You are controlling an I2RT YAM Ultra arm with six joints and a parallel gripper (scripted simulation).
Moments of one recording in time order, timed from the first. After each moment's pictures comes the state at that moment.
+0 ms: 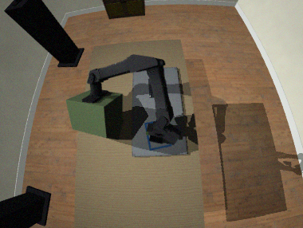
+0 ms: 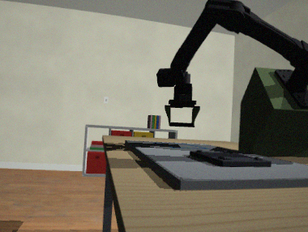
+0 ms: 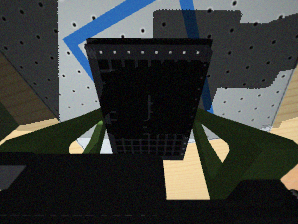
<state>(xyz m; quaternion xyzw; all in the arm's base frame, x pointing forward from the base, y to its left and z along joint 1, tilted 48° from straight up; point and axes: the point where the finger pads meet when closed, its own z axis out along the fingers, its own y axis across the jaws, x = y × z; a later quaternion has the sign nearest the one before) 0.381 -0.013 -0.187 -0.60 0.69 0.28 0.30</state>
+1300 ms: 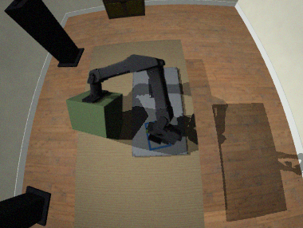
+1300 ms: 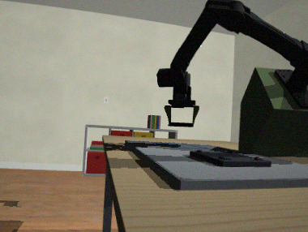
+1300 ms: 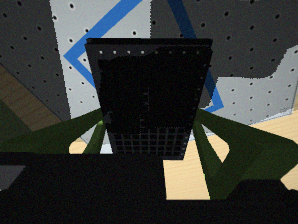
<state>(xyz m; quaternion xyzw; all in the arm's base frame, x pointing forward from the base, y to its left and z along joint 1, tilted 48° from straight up) 0.381 -0.013 -0.187 -0.54 0.74 0.30 0.27</state>
